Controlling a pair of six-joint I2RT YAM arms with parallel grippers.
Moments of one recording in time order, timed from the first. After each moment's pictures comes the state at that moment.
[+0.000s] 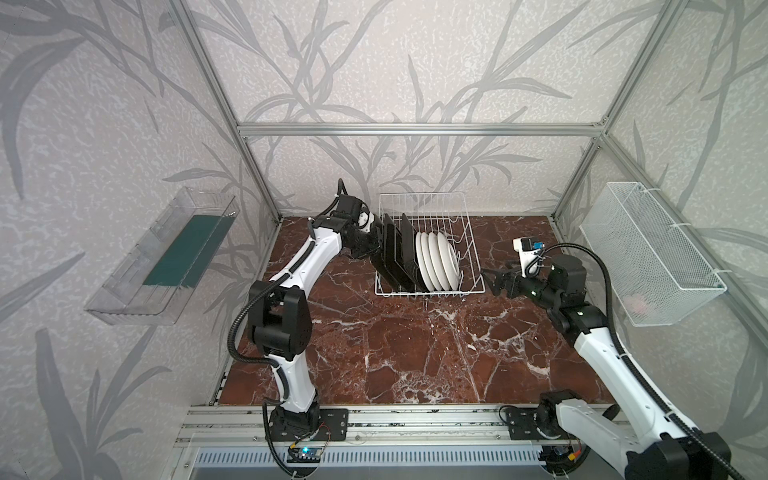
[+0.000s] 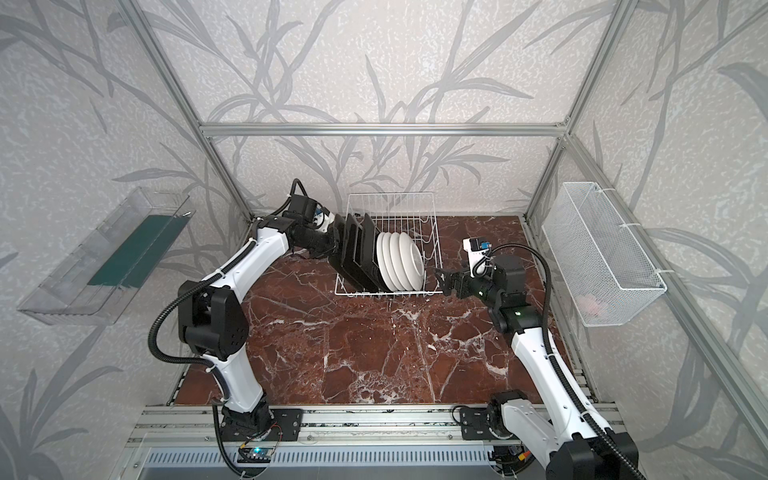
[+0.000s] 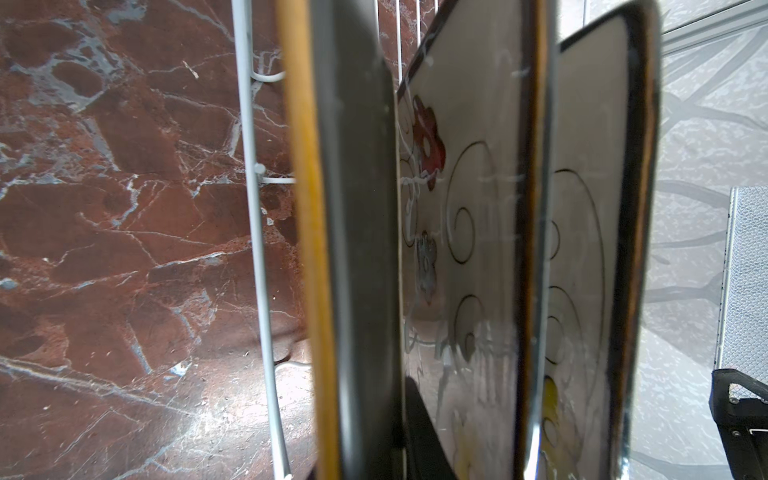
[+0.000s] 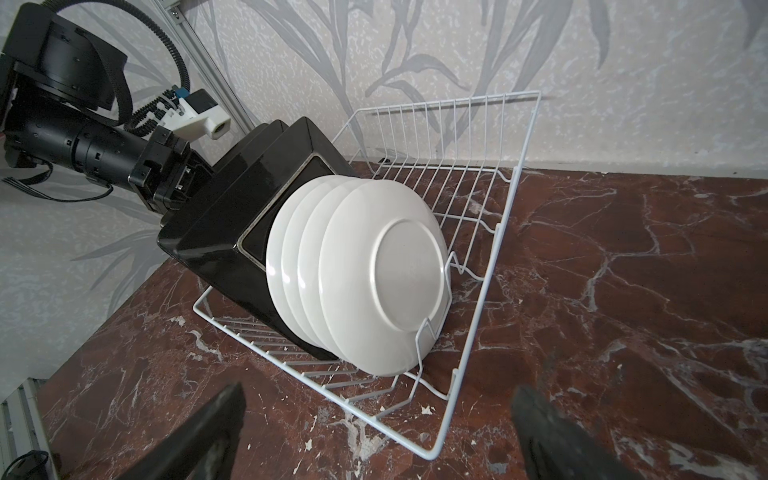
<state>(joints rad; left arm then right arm) -0.23 1.86 1.66 -0.81 0.46 -0.44 0.12 0.98 0.75 -0.16 -0.48 0.15</state>
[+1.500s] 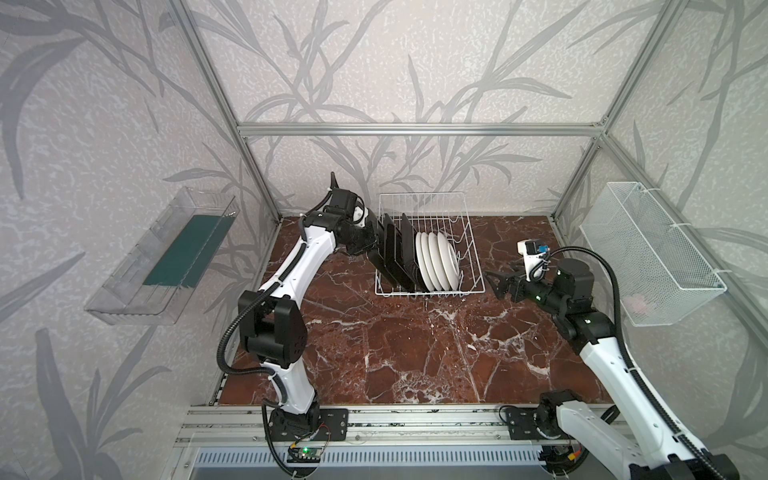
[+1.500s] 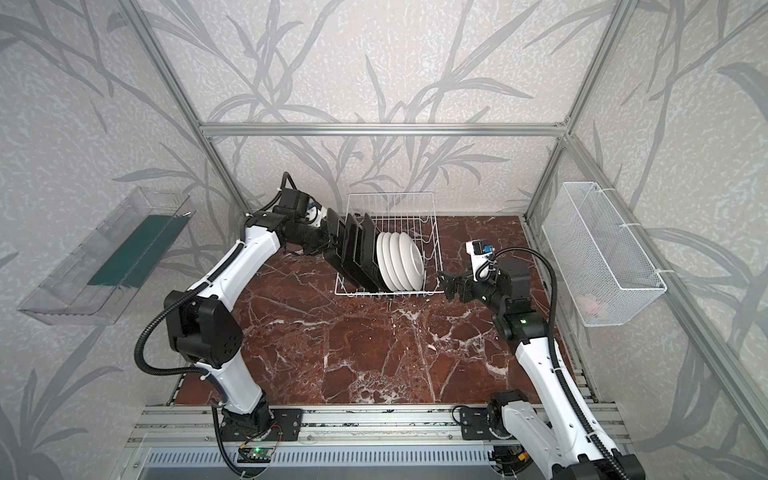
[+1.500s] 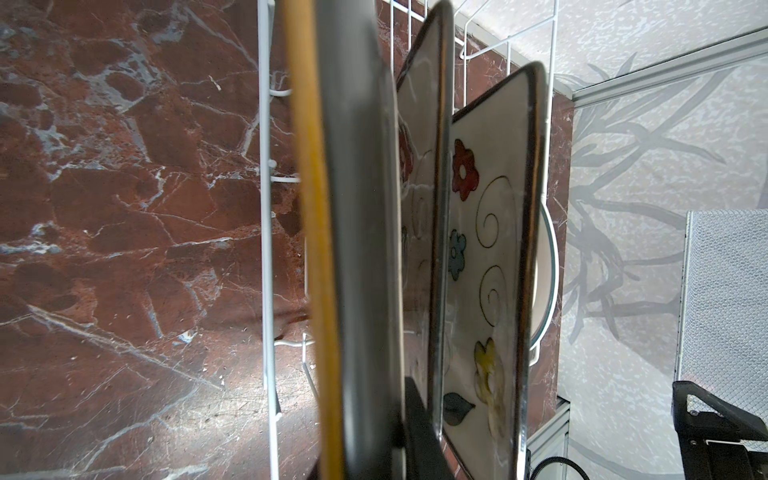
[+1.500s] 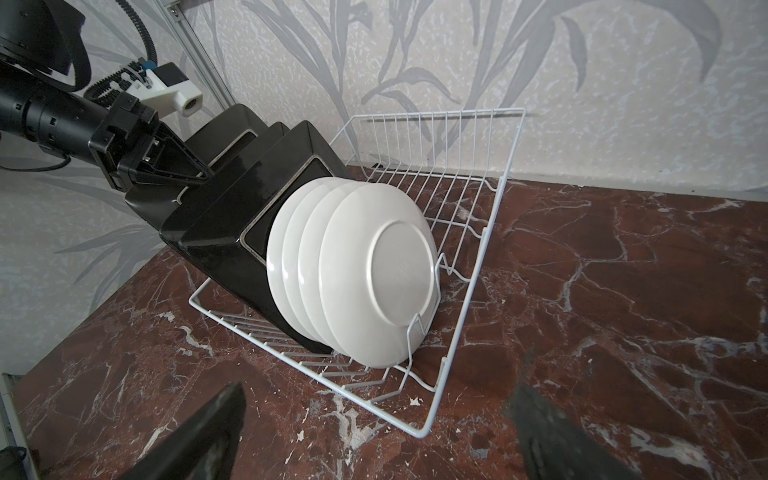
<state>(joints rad) -0.21 1.78 1.72 -0.88 0.44 -0.51 0.12 0.90 0.75 -0.22 -0.45 0.11</state>
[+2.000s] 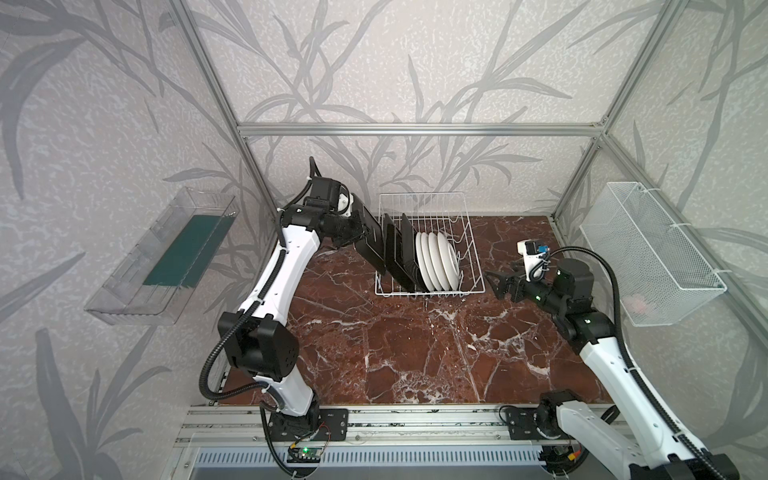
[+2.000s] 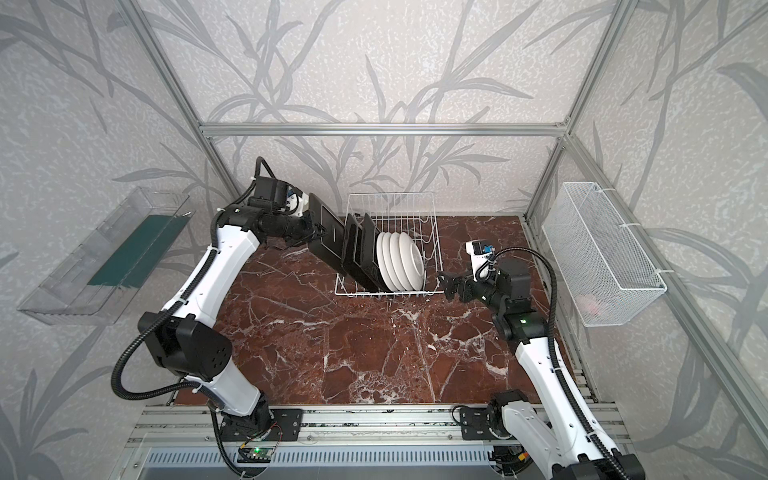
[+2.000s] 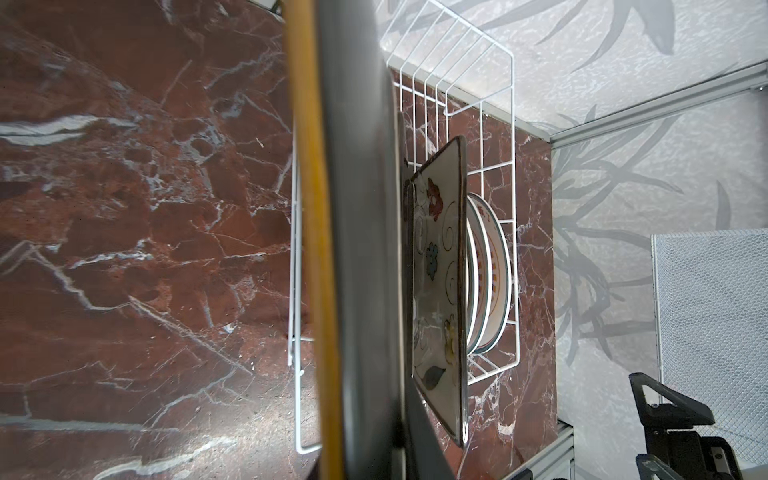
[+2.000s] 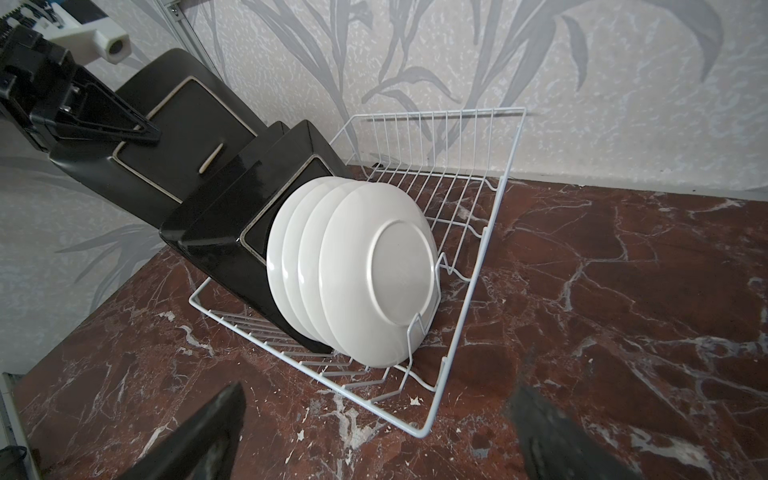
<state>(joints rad) -0.17 1.68 1.81 -0.98 0.39 -0.48 0.12 0.90 0.75 -0.22 -0.45 0.11</state>
